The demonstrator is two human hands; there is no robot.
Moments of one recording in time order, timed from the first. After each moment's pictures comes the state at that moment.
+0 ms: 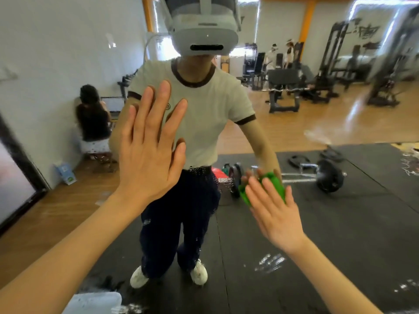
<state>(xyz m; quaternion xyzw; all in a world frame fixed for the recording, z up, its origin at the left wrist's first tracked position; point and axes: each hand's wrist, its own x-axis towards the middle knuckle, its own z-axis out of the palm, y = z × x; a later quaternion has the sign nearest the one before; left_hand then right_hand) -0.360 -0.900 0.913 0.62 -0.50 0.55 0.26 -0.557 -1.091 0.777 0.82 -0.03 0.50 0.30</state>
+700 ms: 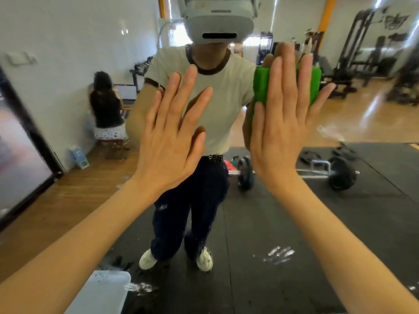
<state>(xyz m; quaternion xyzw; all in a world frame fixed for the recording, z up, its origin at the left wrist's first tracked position) -0.360 -0.889 0.915 0.63 -0.54 0.50 0.26 -0.481 -1.047 0.922 0.70 -0.13 0.69 0.14</state>
